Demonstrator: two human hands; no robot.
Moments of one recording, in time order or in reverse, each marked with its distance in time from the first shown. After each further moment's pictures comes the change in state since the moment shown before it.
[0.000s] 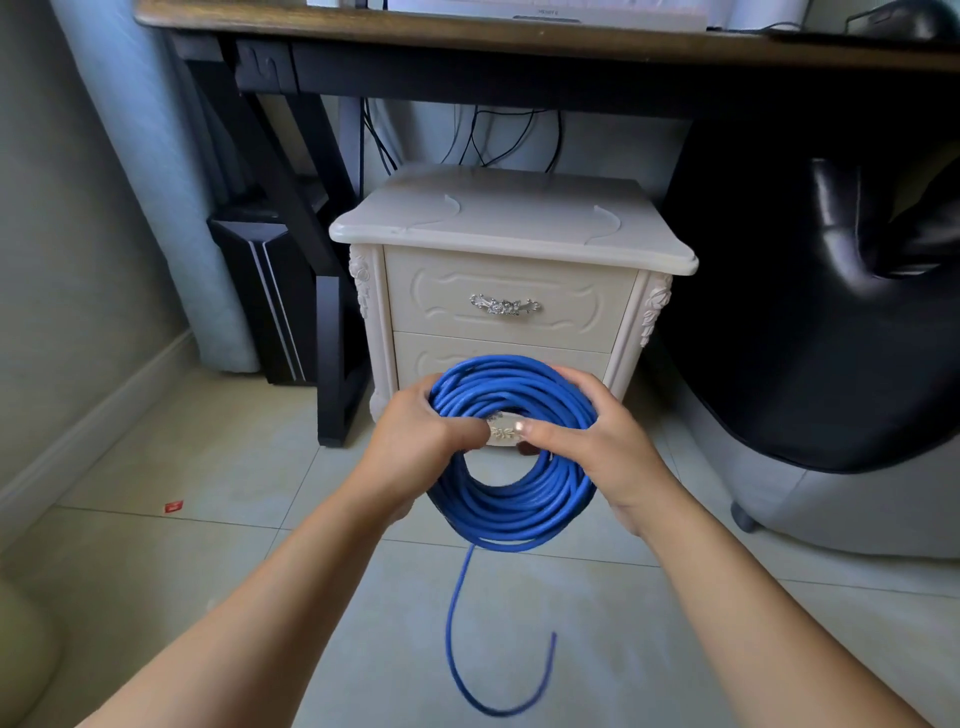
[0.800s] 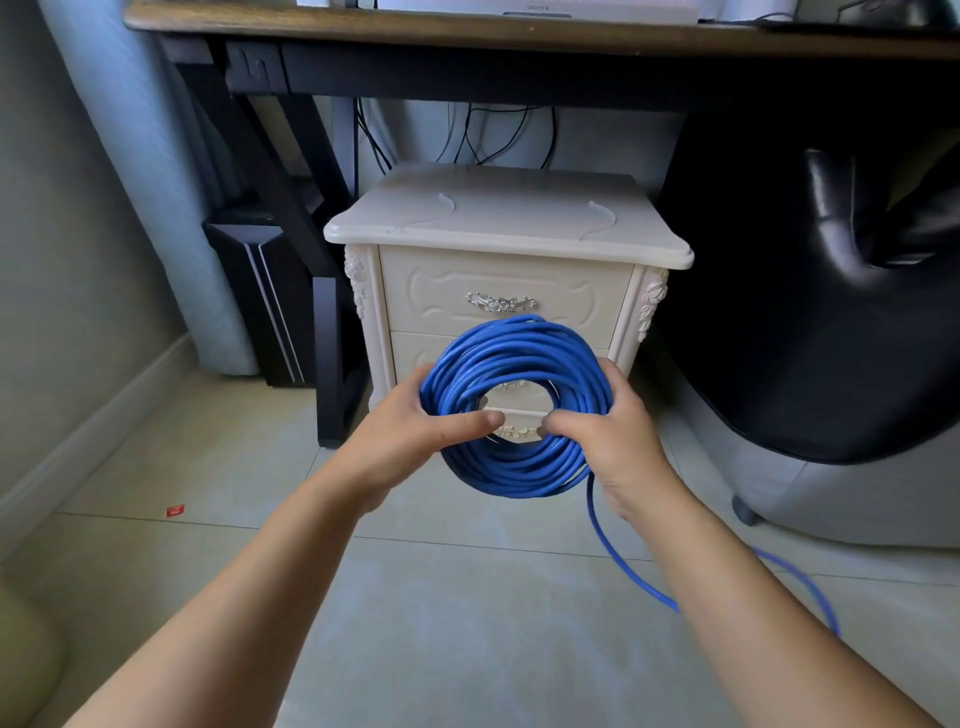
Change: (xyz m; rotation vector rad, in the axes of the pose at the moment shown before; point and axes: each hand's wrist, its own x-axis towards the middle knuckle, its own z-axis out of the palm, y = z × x) left_hand 0.007 -0.003 -0.017 0.044 -0.203 -0.003; right_hand 0.012 0.008 -0.001 -0.046 0.218 -0.039
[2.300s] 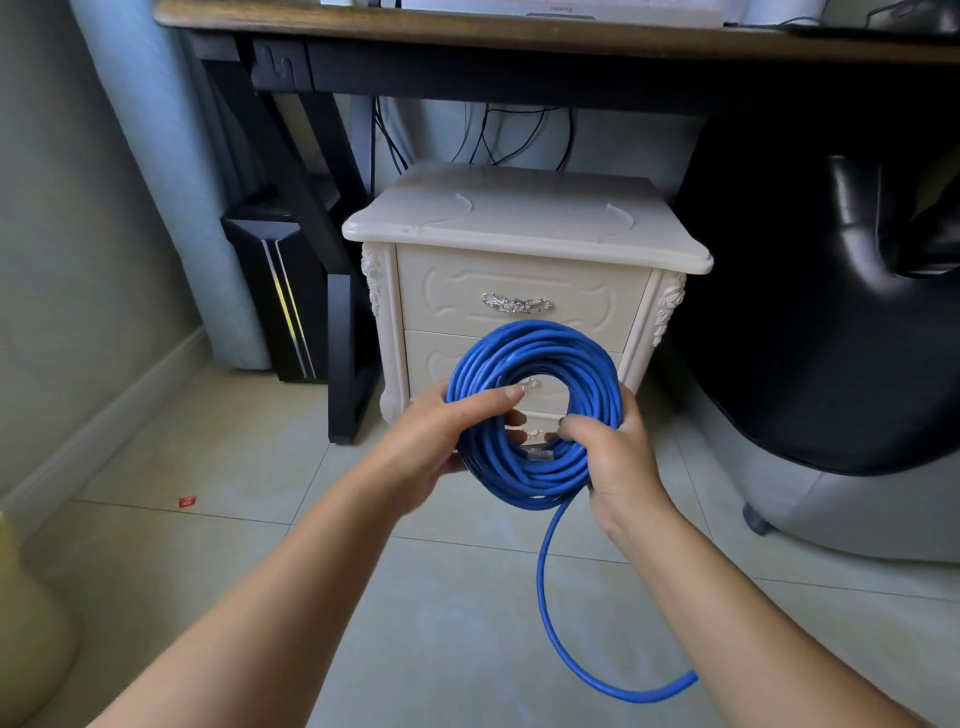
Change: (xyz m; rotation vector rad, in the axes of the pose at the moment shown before) left_hand 0.002 0.003 0.014 -0.278 -0.004 -0.140; right_hand -0.003 0.016 0.022 0.281 0.125 0.108
